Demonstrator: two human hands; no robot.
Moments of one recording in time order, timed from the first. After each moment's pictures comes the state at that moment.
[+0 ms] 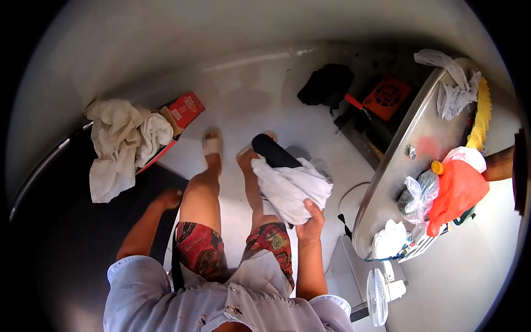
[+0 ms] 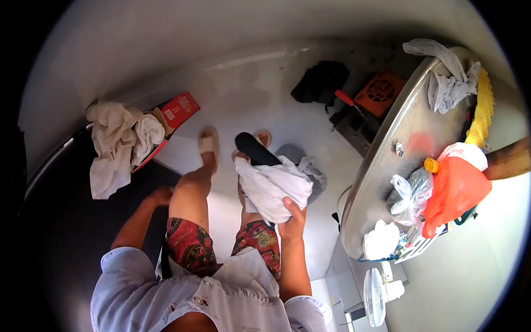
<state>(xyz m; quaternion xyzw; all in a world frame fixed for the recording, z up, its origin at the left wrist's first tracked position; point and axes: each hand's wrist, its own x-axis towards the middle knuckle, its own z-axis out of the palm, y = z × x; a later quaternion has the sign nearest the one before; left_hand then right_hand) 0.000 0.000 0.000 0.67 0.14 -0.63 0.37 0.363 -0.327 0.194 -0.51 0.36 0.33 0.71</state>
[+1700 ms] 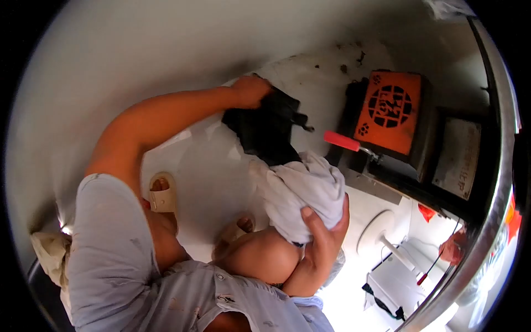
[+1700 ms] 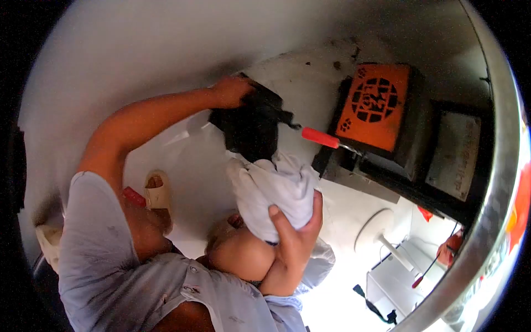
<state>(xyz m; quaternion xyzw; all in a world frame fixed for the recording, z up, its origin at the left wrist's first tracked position) 0.709 -0.063 -0.264 0.94 -0.23 -0.13 0.22 0.517 -0.296 -0.019 -0.66 0.22 0.09 0.71</state>
